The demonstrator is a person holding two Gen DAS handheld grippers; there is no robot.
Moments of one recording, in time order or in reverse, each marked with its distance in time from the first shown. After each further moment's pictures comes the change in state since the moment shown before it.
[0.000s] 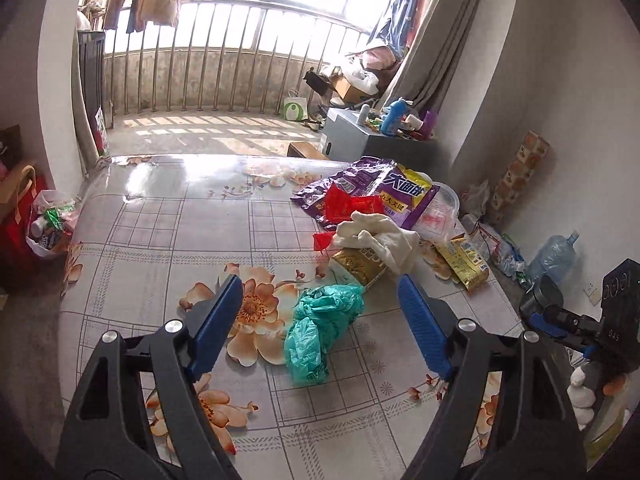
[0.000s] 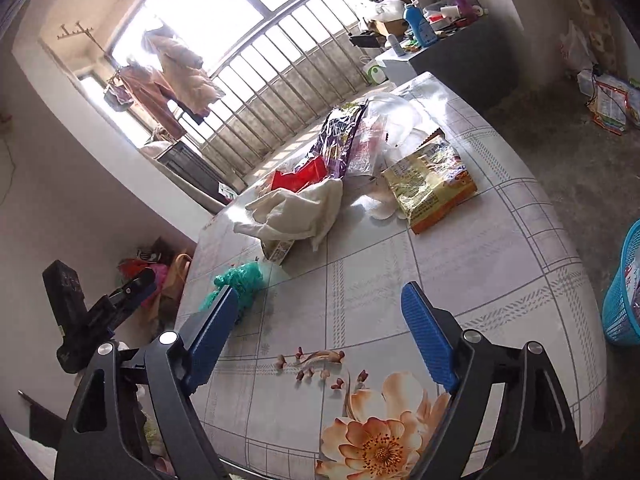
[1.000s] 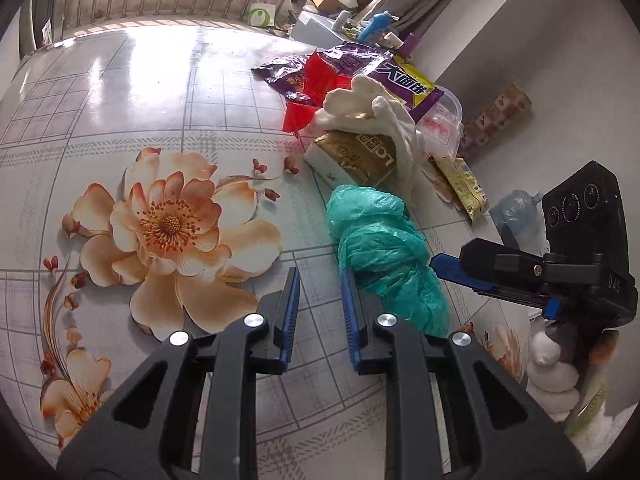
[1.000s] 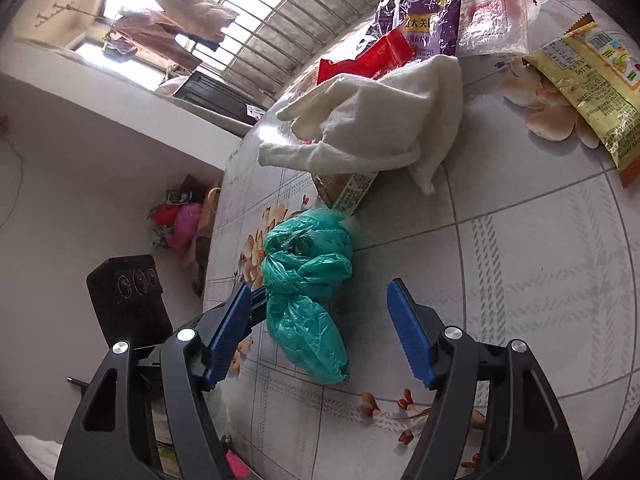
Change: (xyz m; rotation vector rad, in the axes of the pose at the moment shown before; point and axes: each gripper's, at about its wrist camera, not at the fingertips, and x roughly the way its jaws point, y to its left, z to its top) left arm 0.106 0.007 -0.050 -0.062 0.323 -0.222; right arm 0.153 0.039 0.012 0.072 0.345 0.151
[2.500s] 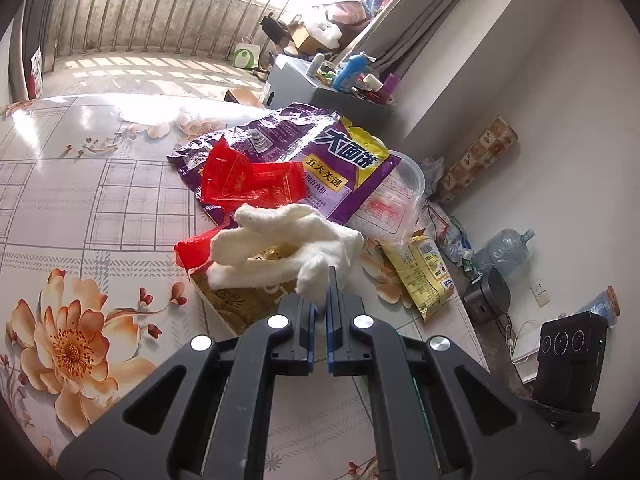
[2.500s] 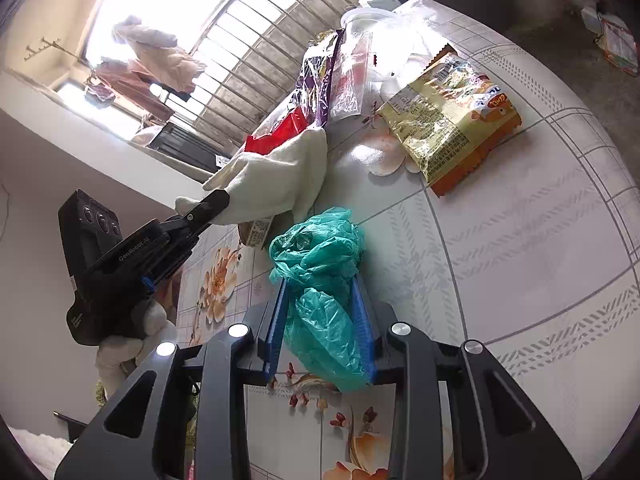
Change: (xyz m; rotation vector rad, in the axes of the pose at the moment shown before) left arm 0.026 -0.073 0.070 0.020 -0.167 -0.043; right arm -0.088 -0.062 -0.022 0.059 -0.198 -0.101
